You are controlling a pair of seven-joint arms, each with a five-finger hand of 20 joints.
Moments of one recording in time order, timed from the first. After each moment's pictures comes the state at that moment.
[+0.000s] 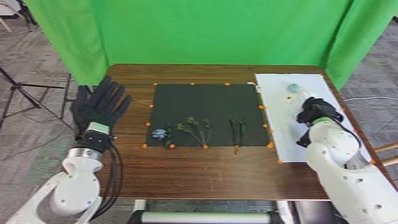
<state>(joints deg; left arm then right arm) 106.5 -48.0 -78.6 -112.3 0.9 8.0 28.0 -85.0 -57.4 76.7 -94.8 -134.1 -9.9 38.0</state>
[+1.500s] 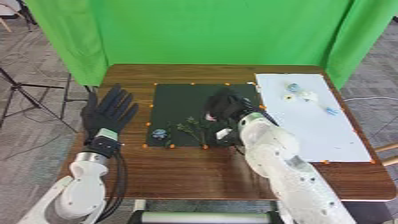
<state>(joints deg) 106.6 -50.5 -77.9 -110.1 6.3 8.2 23.7 -78.4 -70.7 59.5 -101.6 -115.0 -7.1 22.2</state>
